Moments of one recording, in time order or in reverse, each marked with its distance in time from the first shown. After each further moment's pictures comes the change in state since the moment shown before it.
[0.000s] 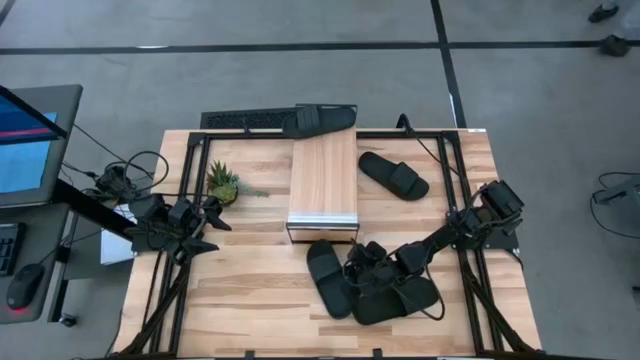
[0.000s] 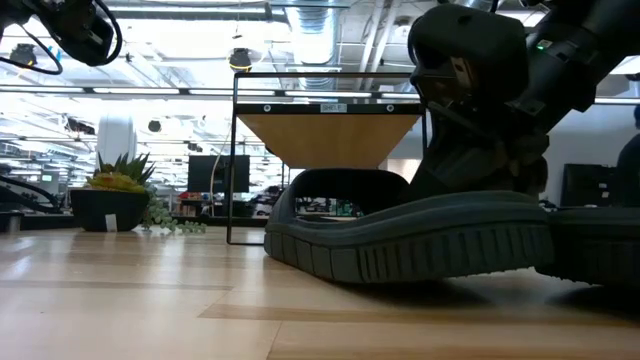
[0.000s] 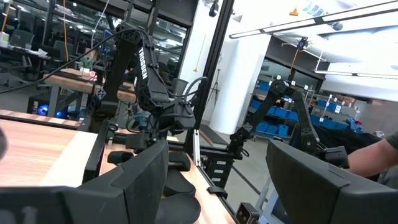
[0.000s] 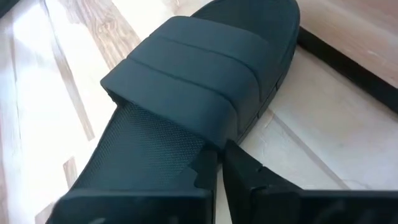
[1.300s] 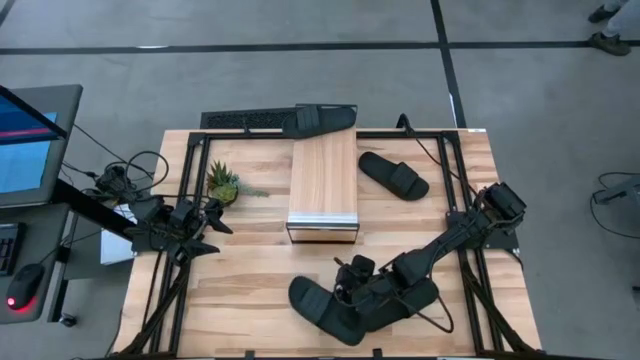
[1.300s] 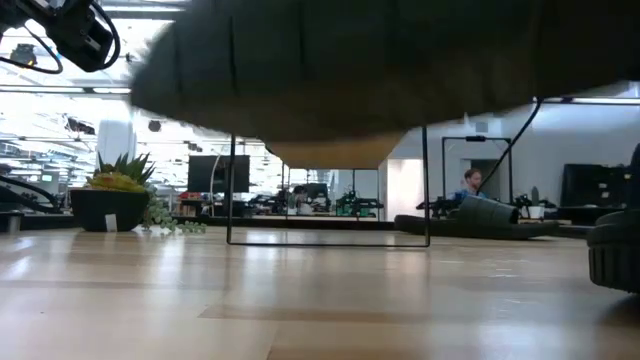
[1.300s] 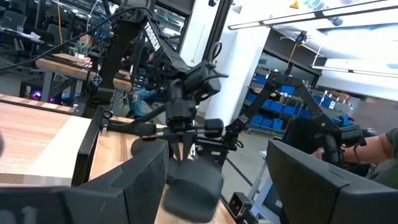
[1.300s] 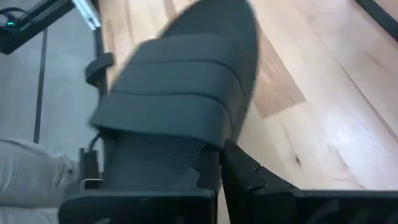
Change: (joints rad) left arm 0.000 0.000 0.000 -0.040 0.019 -0.050; right arm 0.070 -0.005 0.308 -0.224 -0.151 -0.196
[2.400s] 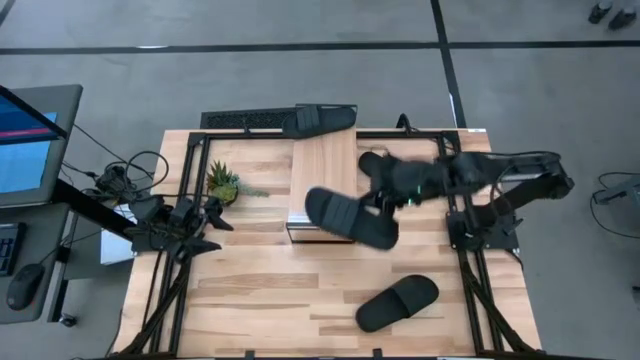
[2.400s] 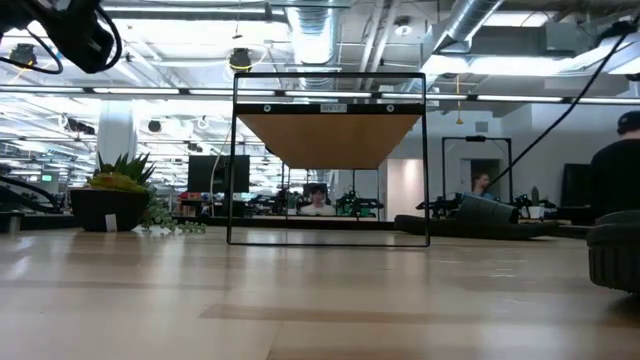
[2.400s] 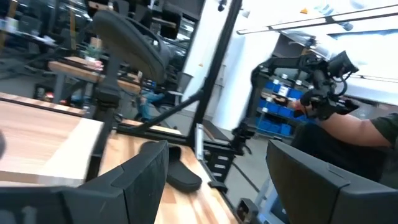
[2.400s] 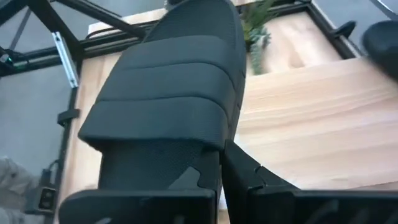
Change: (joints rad) left arm 0.000 0.000 0.000 0.010 -0.054 0.002; right arm -0.441 -0.499 0.276 -0.638 -0.165 -0.614
